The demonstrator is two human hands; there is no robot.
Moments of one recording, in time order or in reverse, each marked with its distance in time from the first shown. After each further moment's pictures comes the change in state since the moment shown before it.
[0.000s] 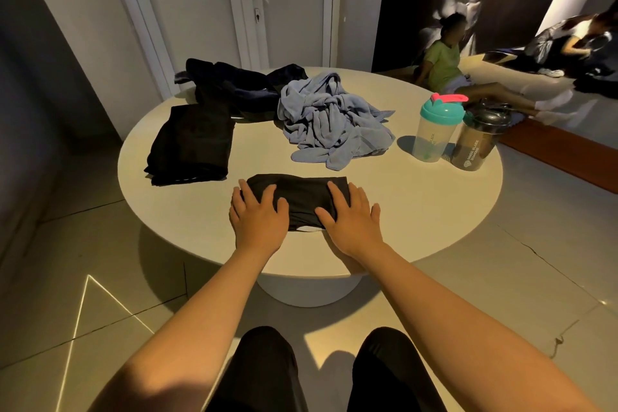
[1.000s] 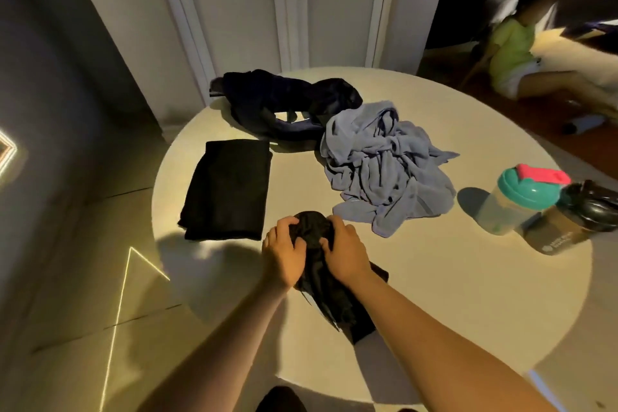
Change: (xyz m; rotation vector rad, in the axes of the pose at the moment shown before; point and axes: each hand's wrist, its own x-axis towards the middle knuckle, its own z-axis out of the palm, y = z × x) left_hand 0.107 -0.007 -0.027 -0.417 -0.051 -0.095; right_hand 0.128 -0.098 -0.014 0.375 -0.220 -0.004
